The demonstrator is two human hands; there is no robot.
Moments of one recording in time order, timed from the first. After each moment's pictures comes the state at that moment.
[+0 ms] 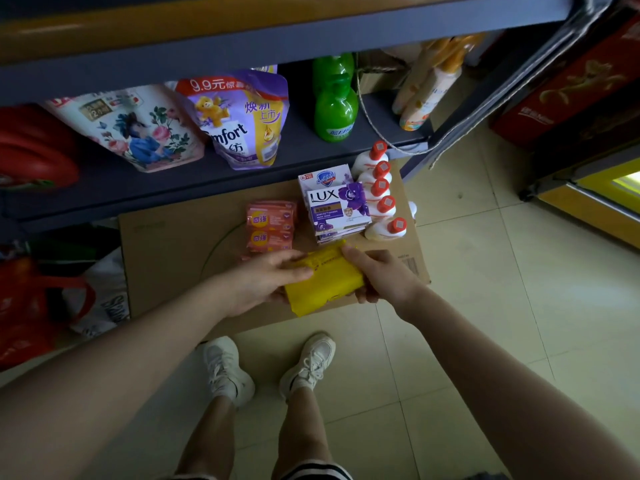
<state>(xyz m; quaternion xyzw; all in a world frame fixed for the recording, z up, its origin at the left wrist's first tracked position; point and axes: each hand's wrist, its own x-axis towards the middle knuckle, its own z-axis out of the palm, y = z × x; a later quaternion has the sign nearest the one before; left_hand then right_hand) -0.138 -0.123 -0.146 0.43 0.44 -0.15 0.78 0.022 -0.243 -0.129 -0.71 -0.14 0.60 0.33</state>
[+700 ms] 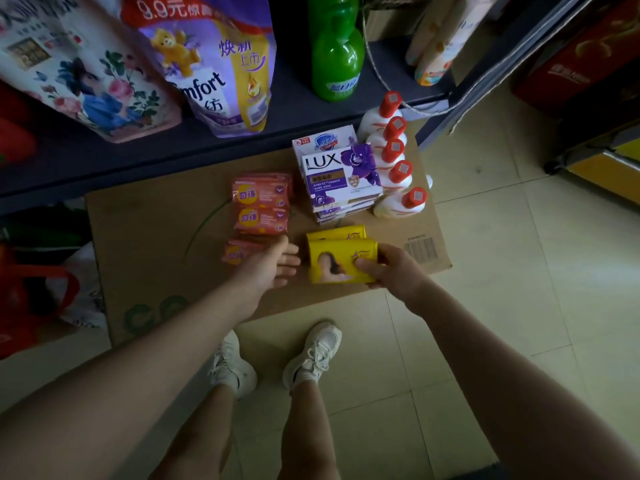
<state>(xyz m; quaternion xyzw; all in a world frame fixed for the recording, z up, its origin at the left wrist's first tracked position) -0.128 -0.146 -0.225 0.42 0.60 -0.07 0.68 0.038 -0.279 -0.253 -0.73 -0.17 0.57 0.33</state>
